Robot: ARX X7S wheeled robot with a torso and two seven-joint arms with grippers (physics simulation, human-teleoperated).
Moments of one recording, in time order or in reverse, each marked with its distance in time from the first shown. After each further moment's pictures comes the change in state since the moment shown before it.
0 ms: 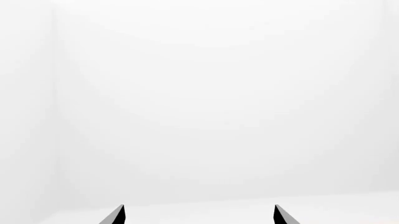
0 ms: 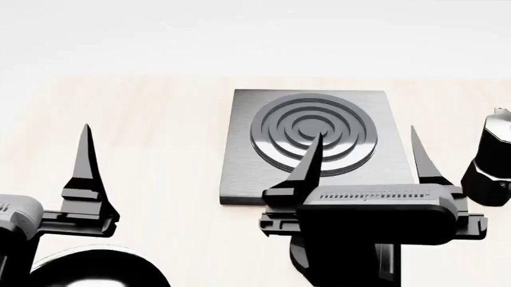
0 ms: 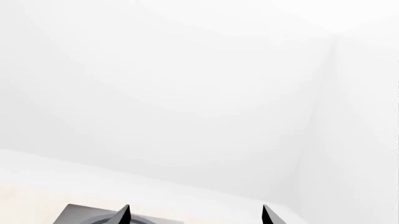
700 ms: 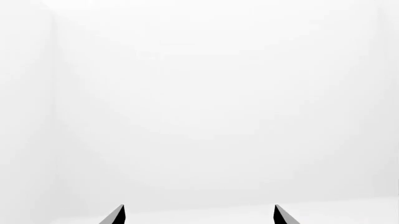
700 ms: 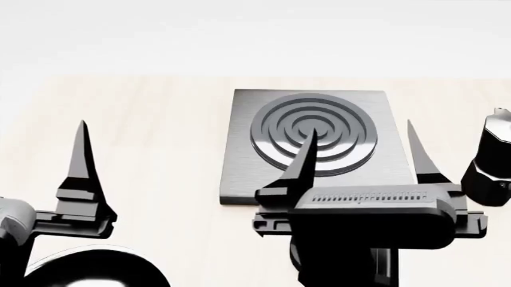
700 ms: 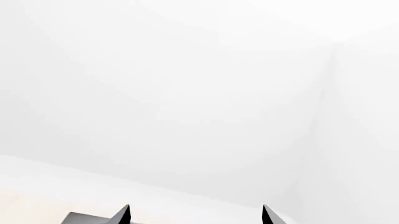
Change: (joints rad) left arm -0.005 -0.012 0.005 0.047 -0.006 -0.018 -0.017; right arm 0.018 0.005 -0.020 -0.048 -0.003 0.035 0.009
